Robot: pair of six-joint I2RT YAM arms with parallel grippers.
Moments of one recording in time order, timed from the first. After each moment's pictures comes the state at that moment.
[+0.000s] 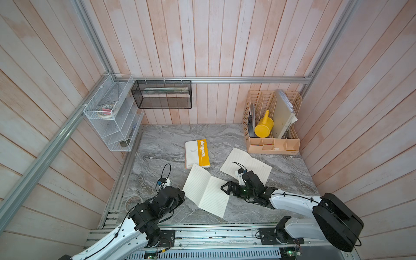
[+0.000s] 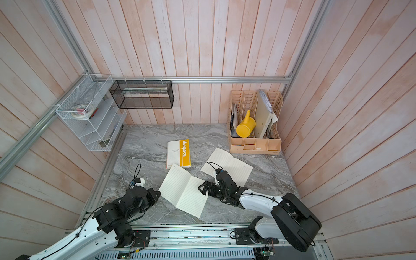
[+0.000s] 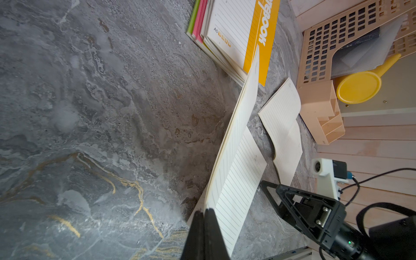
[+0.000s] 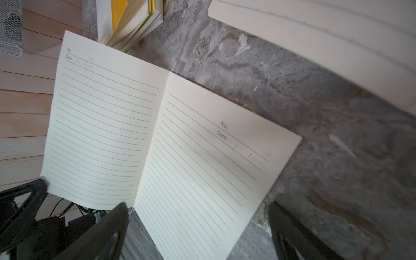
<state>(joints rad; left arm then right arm) -0.81 0.54 0.42 -0.62 -0.18 -1.25 0.73 1.30 0.40 0.15 -0.28 0.91</state>
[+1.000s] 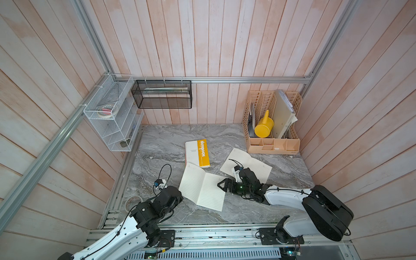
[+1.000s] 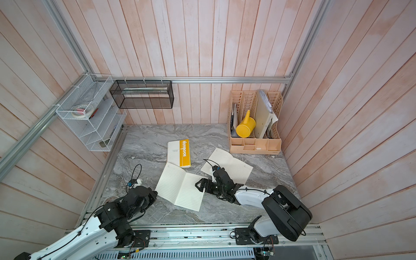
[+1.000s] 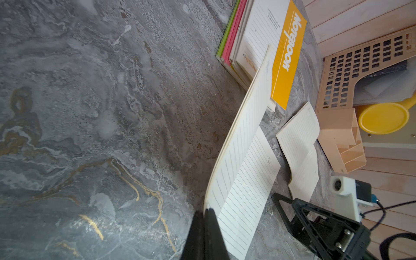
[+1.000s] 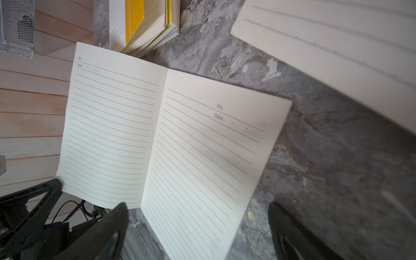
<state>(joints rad) -0.81 0.58 0.43 -0.67 -0.29 -1.33 0.72 1.40 0.46 0.21 -0.30 0.89</state>
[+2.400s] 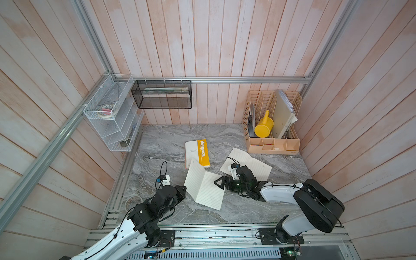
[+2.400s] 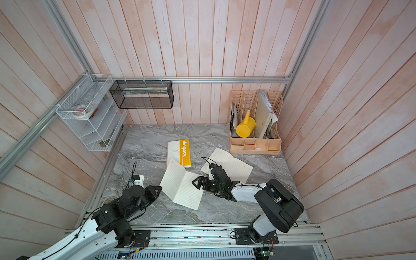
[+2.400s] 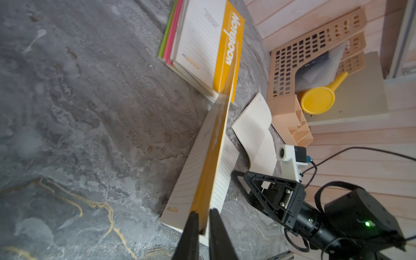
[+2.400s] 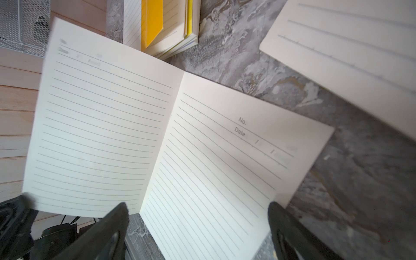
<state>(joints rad) -0.81 0.52 0.41 -0.46 -0.19 -1.21 0.72 1.51 0.50 0.32 -0.35 0.89</state>
